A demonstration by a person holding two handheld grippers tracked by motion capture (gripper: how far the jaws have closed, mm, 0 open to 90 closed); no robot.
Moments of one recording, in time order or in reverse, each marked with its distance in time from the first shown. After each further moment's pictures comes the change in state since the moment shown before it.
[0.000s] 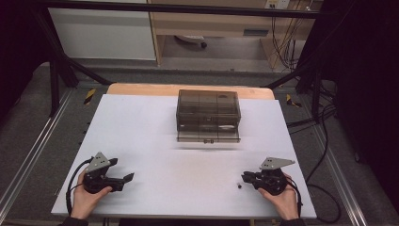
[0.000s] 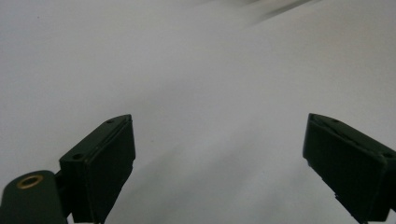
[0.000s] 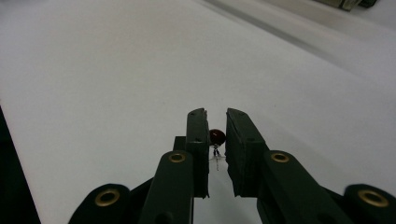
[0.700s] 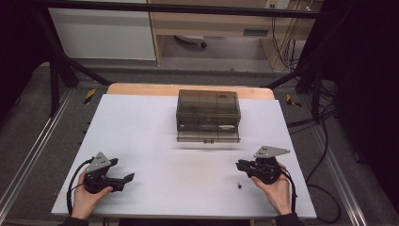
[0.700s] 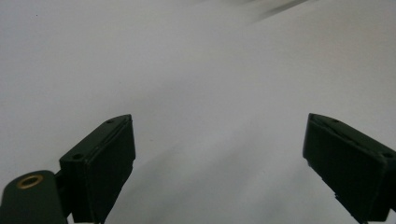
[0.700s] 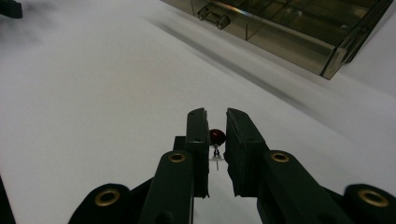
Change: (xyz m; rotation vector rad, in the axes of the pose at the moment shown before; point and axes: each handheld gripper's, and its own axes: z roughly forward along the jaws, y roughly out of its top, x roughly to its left) left arm -0.001 -0.001 0.002 0.005 0.001 -0.001; right arm 0.004 0.039 0.006 -0.047 -0.044 0.009
